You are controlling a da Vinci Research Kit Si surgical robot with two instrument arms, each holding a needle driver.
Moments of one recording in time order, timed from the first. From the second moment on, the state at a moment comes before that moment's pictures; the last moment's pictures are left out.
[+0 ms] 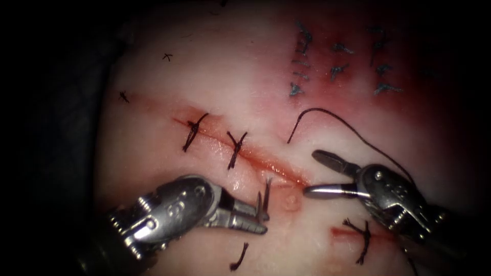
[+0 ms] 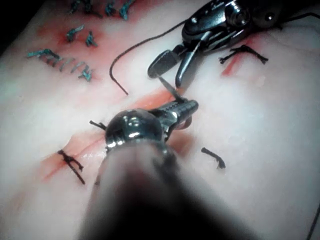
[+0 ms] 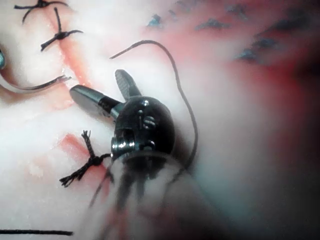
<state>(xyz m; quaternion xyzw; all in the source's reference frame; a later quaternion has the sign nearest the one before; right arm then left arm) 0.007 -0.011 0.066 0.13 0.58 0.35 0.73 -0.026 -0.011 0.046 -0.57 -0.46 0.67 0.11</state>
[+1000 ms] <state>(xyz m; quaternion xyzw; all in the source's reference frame) 0.007 -0.010 0.060 0.18 0.59 0.43 0.66 -0.025 -0.003 0.035 -0.69 -0.18 0.70 0.00</state>
